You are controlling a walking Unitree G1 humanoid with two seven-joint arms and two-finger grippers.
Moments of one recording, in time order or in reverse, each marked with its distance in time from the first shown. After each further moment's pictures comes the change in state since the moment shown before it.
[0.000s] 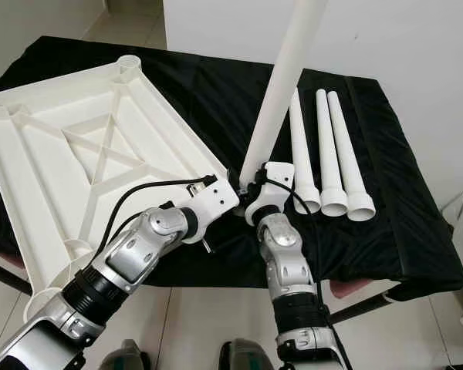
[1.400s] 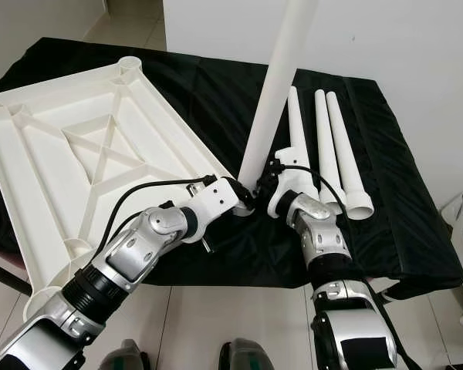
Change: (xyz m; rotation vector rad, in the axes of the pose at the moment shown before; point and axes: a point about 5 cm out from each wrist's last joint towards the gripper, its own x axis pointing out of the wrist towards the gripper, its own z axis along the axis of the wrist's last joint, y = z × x) left arm 0.001 0.001 -0.001 0.002 0.003 -0.001; right arm 0.022 -0.028 0.003 -0.028 0.074 0.587
